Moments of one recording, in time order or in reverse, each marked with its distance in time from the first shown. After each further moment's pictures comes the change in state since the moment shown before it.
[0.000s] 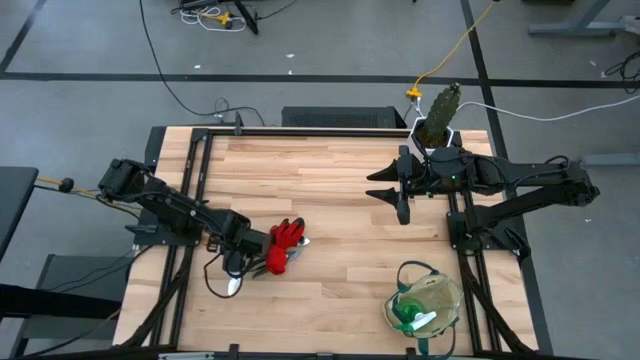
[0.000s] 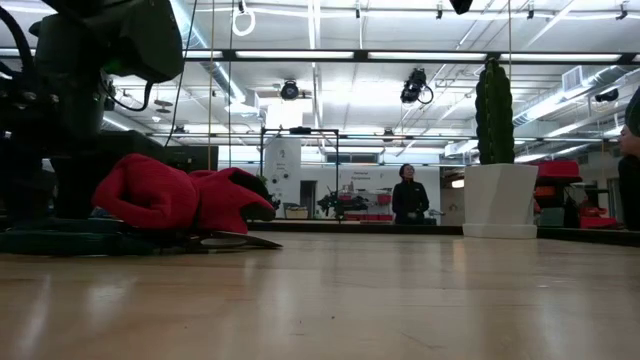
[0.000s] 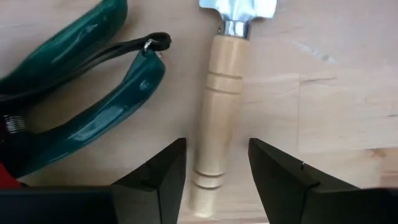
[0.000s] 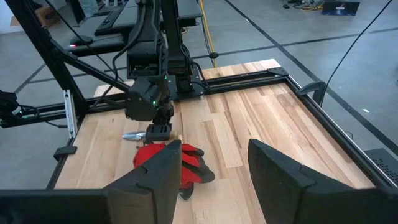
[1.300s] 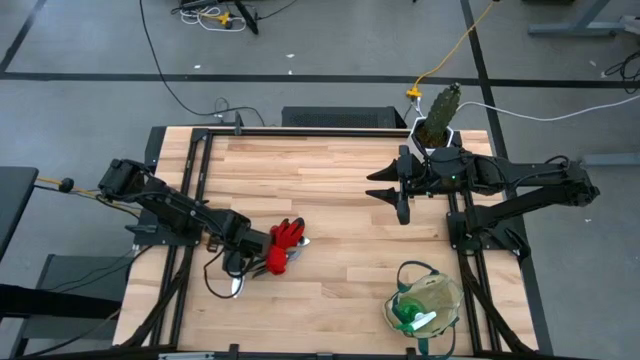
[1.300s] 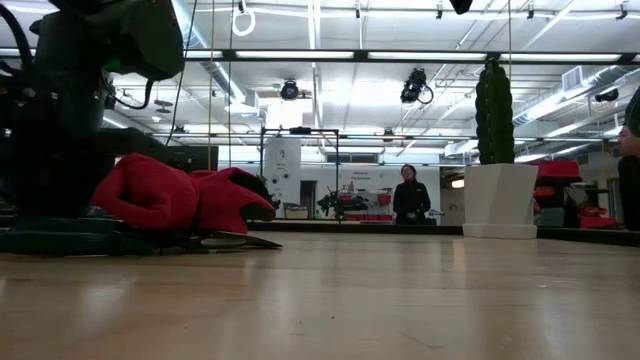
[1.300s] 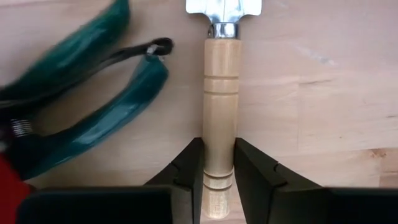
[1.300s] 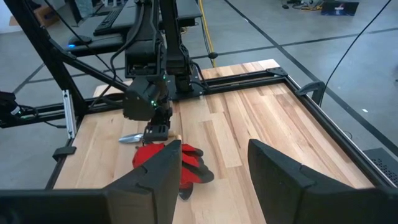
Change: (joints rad) left arm -0.001 0.000 0.013 -0.006 0.007 -0.002; right arm 0.000 0.000 0.000 0.000 0.003 0.000
